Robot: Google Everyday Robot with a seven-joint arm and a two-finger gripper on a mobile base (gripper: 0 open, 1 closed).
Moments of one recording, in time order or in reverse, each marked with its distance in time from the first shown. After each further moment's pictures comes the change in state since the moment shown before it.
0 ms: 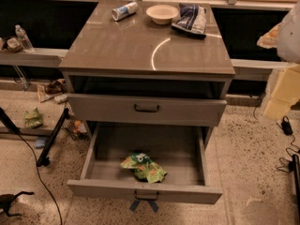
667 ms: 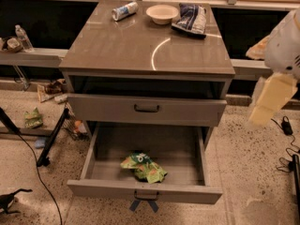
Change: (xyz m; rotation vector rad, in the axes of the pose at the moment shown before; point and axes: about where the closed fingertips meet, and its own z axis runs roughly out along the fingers) arm -0.011 0.005 0.028 -0.050 -0.074 0.029
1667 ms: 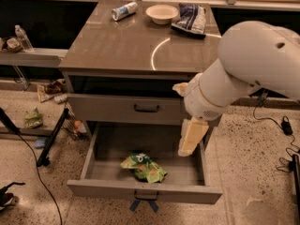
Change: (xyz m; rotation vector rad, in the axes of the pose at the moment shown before) arm -0.085 0.033 0.155 -0.032 -0.161 -0.293
